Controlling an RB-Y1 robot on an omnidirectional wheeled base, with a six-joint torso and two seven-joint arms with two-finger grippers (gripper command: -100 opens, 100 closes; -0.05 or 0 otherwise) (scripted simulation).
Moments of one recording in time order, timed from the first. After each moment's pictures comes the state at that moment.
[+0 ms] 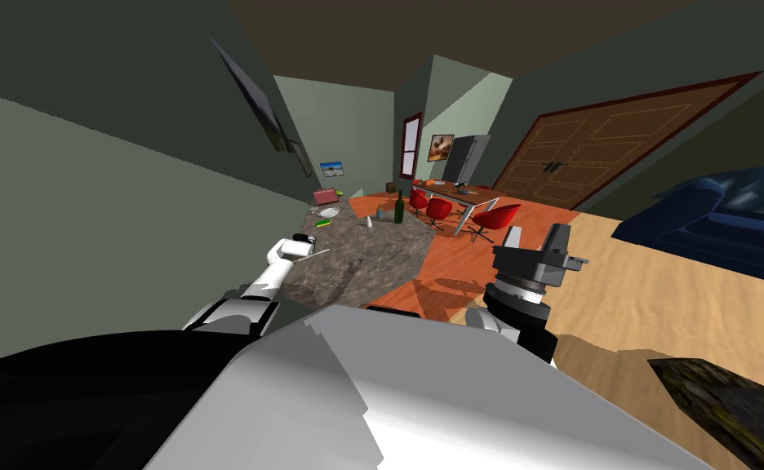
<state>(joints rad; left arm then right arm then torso) -0.19 0.78 0.11 -1.32 0.25 0.87 0.14 0.54 0.03 -0.03 -2.32 -0.12 -0.60 -0.12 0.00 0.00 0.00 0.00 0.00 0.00</state>
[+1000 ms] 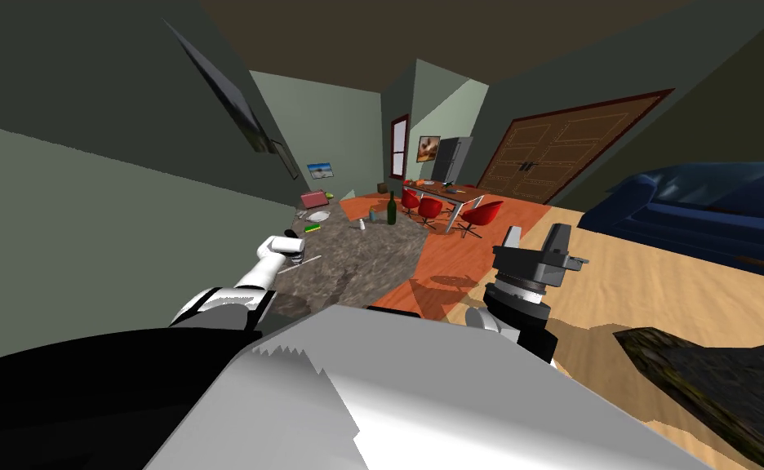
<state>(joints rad) -0.29 0.86 0.11 -1.08 0.34 1.12 0.15 0.54 0.03 -0.03 -2.32 -0.12 -0.60 -0.12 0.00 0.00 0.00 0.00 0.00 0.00</state>
